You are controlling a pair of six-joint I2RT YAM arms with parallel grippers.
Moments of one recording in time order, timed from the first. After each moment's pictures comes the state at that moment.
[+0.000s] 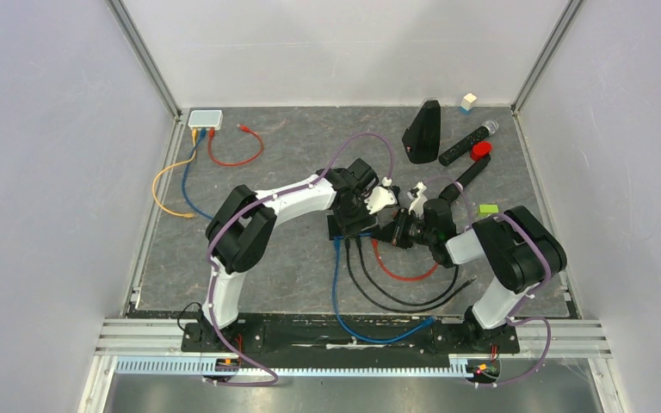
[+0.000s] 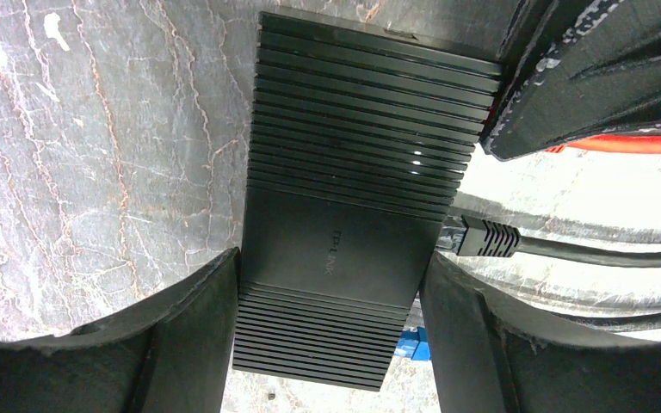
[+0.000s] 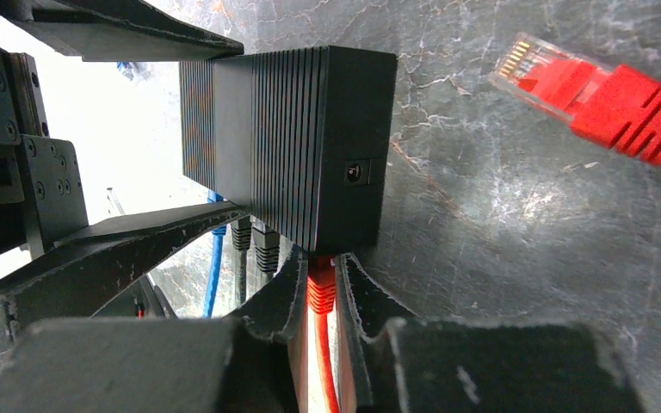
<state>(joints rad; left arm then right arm) -0.80 2.05 1.51 -0.66 0.10 0.46 0.35 1.70 0.38 0.72 -0.54 0.74</state>
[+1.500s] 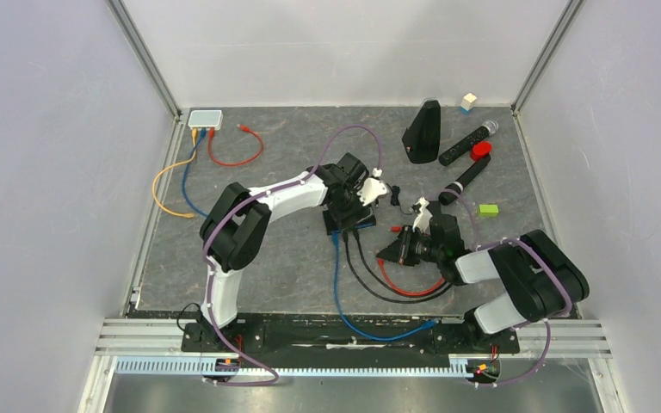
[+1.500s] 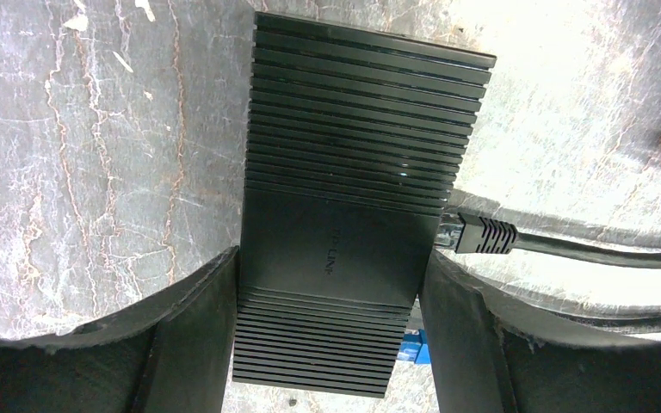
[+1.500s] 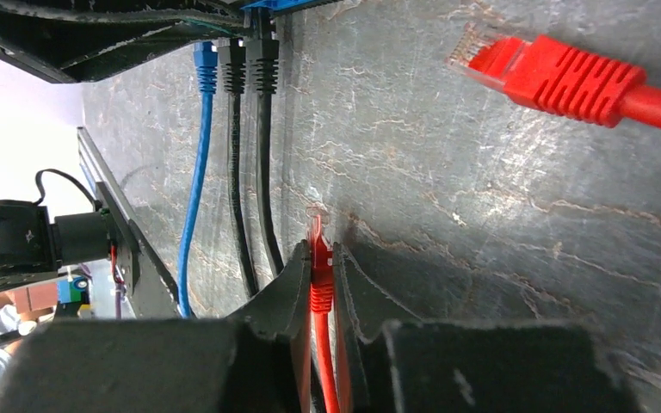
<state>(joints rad) -0.74 2.04 1.47 -0.58 0.12 0.43 0.38 1.52 0.21 0.65 -0.57 0.65</state>
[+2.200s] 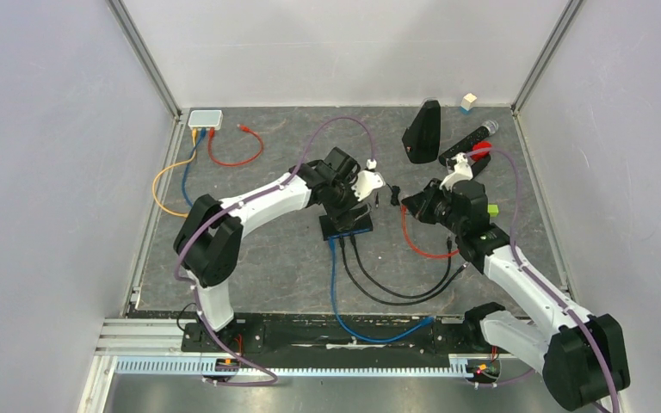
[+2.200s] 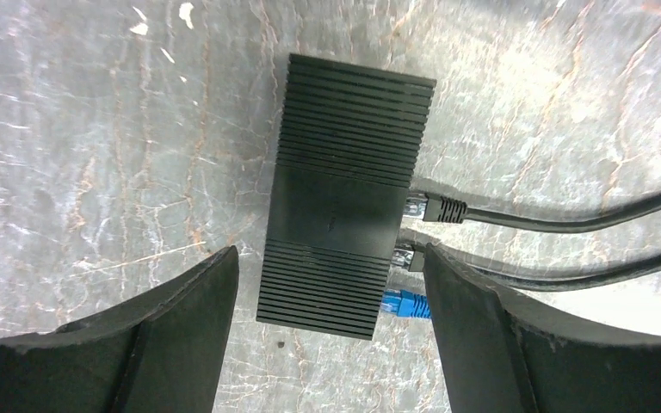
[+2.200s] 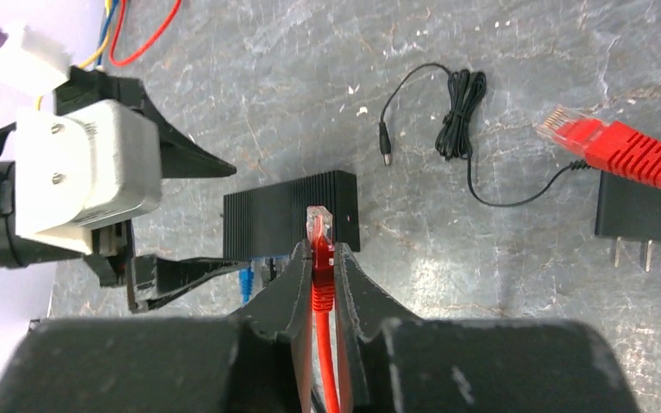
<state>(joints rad) -0.74 1.86 1.39 -0.58 0.17 0.41 0.33 1.00 0.55 0.03 -0.16 0.59</state>
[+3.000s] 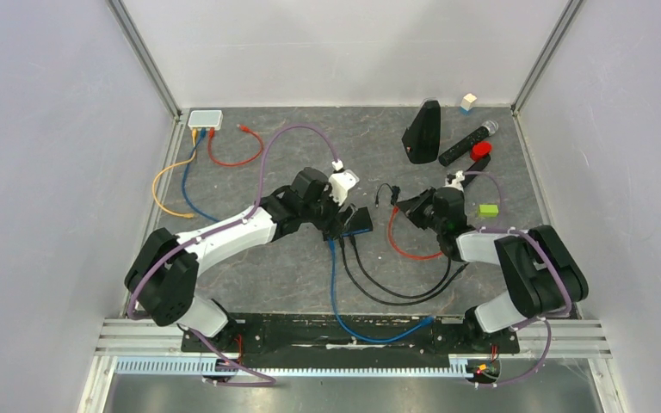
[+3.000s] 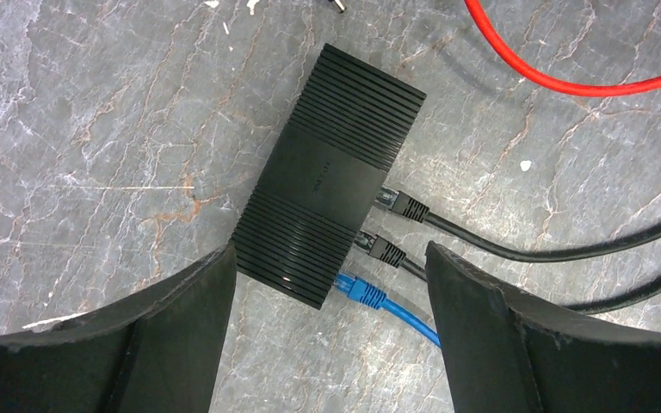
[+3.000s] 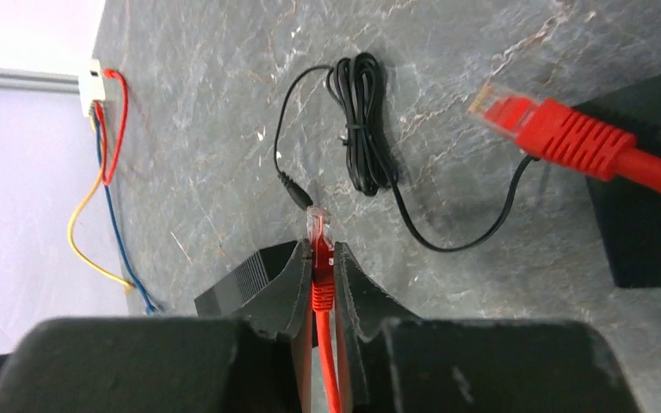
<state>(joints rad) -0.74 1.50 0.96 -0.19 0.11 0.10 0.29 1.50 0.44 0.56 -0.08 0.98</state>
